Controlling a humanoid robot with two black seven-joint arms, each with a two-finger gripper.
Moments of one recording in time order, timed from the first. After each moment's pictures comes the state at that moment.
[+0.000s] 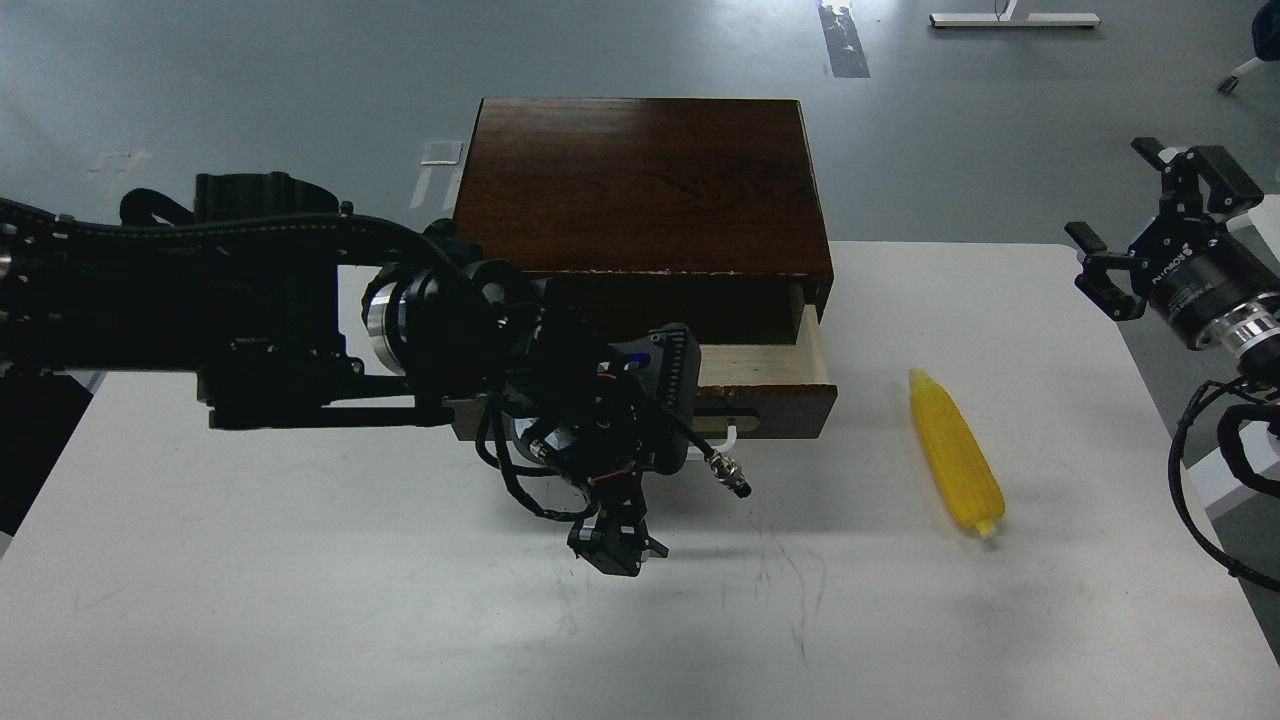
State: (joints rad) left arm -1.58 0.28 0.25 -1.53 2.02 -0.49 -0.49; right arm 0.72 -0.69 0.45 0.69 -0.08 0.49 0.49
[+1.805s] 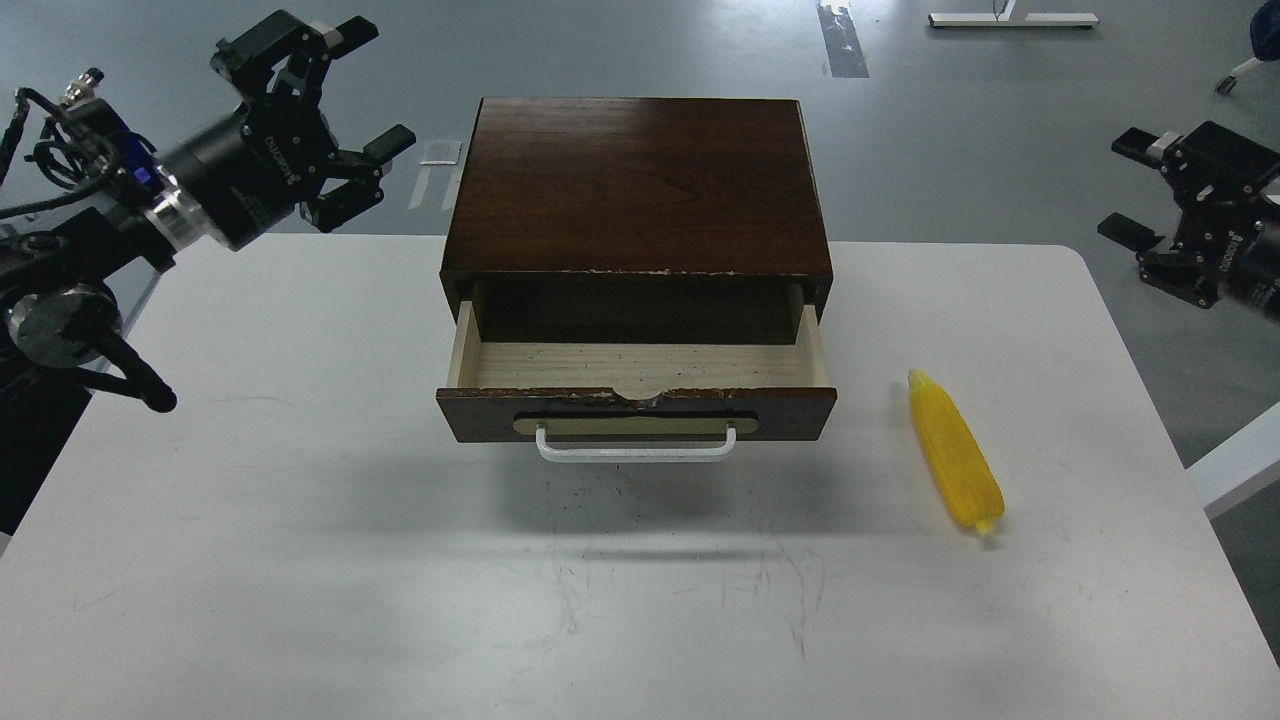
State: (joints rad) left arm -0.94 0.78 -0.34 -1.10 0.17 -0.45 -0.49; right arm 0.81 -1.02 0.43 1.04 -0.75 0.49 0.49
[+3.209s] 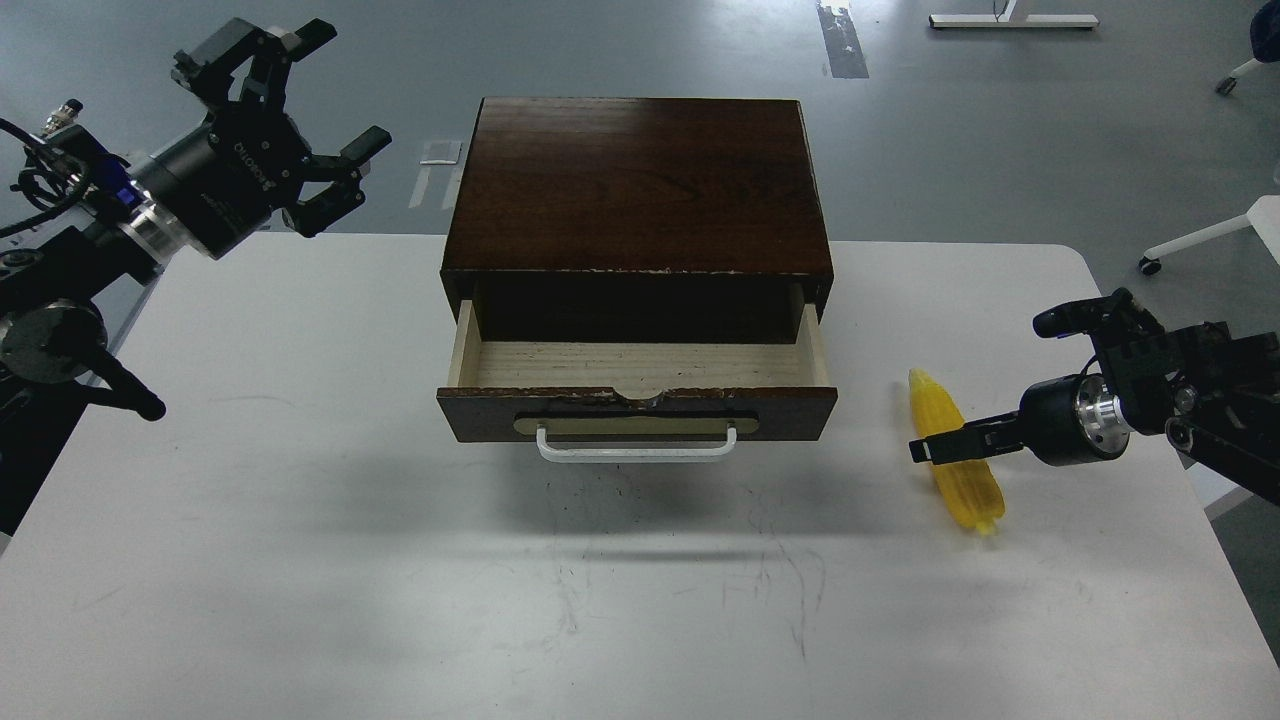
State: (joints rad) left arm -0.89 0.78 -0.41 -1.09 0.17 -0.49 -0.49; right arm 0.98 -0.65 -0.05 0.85 -1.53 0.49 0.49
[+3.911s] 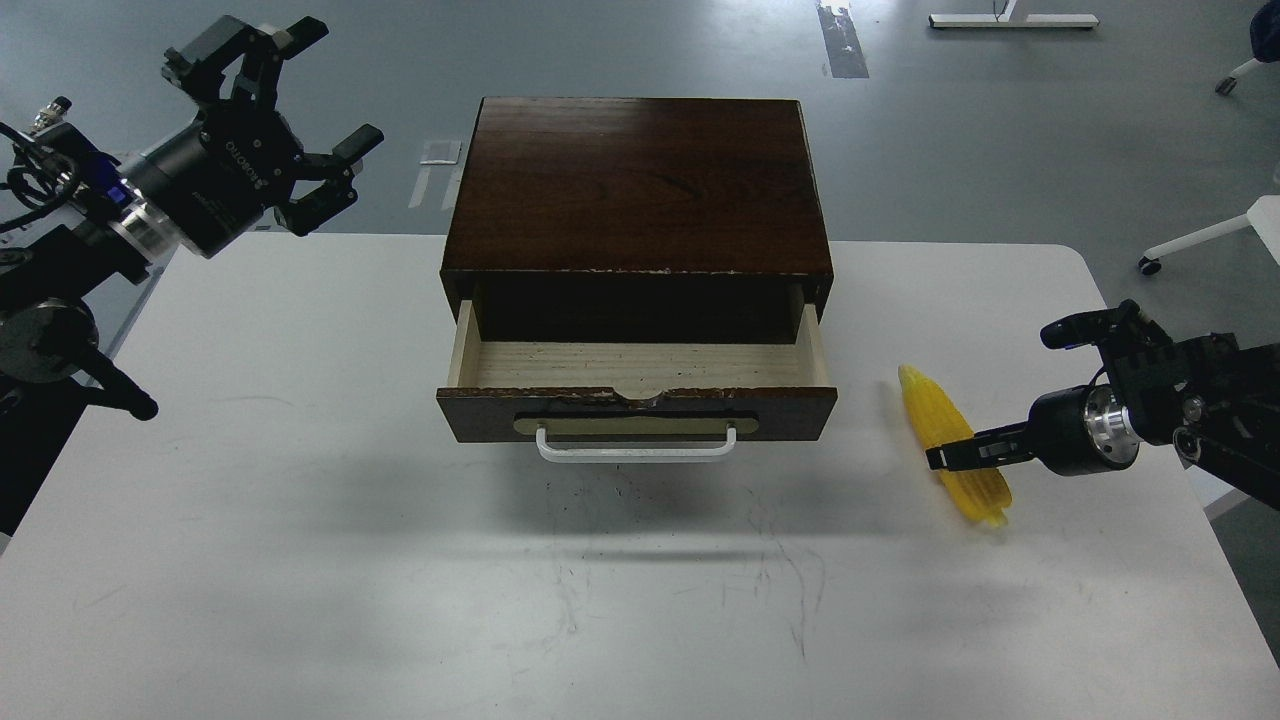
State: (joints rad) left arm -0.89 0.79 -0.41 -1.09 0.17 -0.49 -0.49; right arm 0.98 -0.67 -0.05 0.85 -1.52 0.49 0.49
